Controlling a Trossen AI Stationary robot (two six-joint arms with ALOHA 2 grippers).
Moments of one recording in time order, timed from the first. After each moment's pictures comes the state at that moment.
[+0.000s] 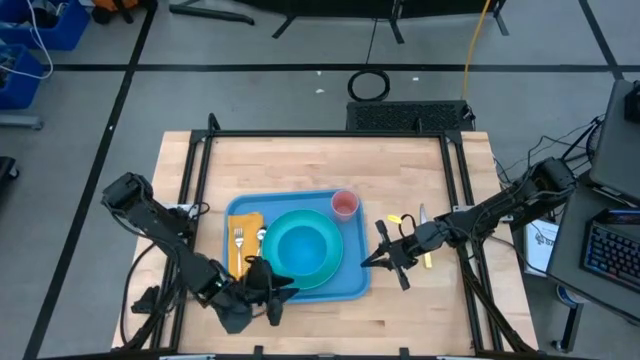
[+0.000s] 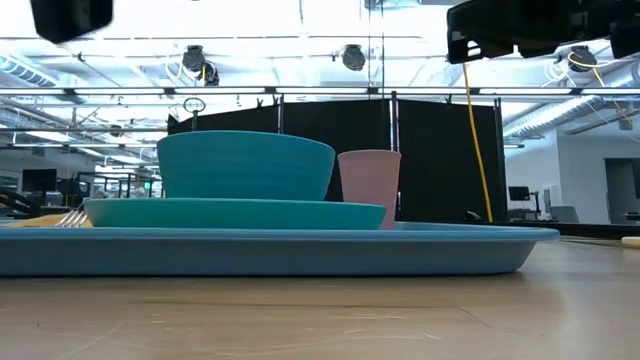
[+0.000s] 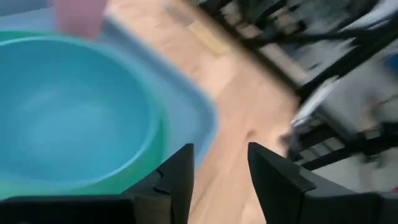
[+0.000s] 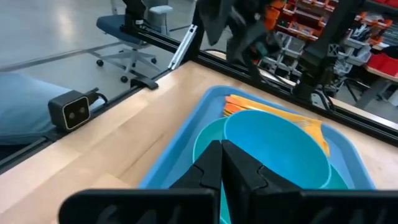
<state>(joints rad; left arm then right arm) -0.77 1.59 1.06 -0.18 -0.80 -1.23 0.40 1.23 0.46 0.55 0.06 -0.23</state>
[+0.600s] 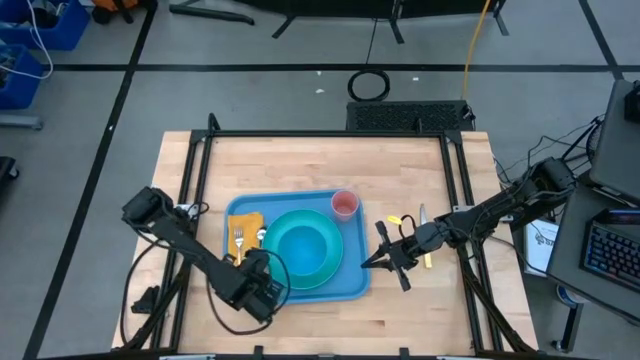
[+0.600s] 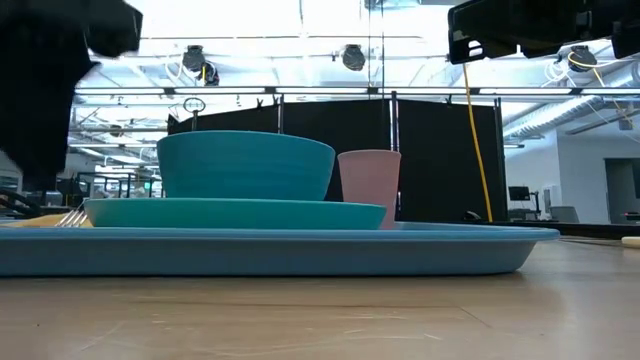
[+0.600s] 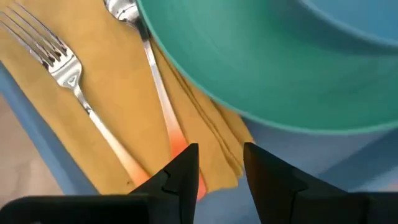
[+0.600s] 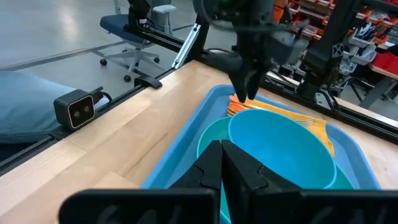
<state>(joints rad) -0.66 1.80 1.27 -1.13 -0.27 -1.75 0.40 1.23 0.46 0.55 0.05 -0.22</state>
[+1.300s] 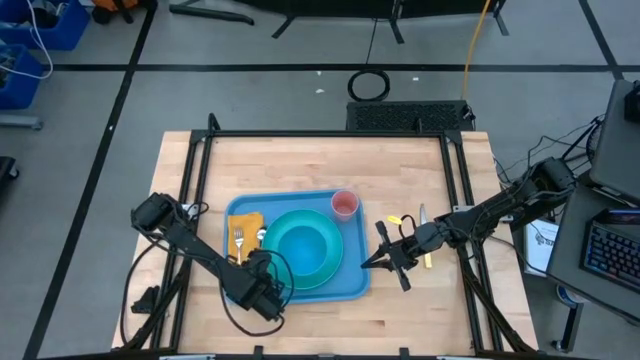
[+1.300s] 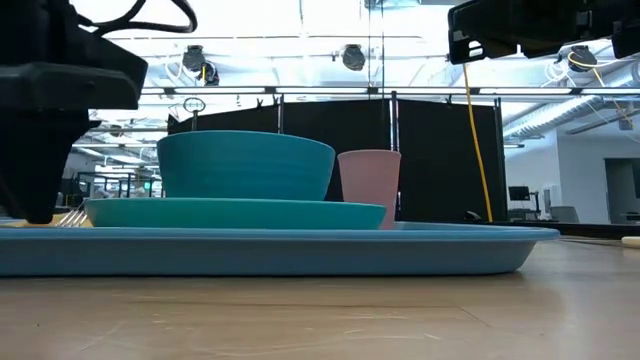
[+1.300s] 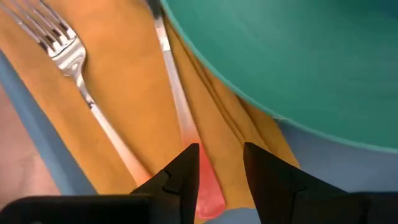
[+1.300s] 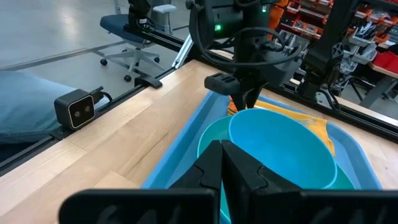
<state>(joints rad) -0.64 1.89 1.25 -1.15 -0.21 -1.76 0.40 1.23 0.46 0.54 0.05 -0.22</state>
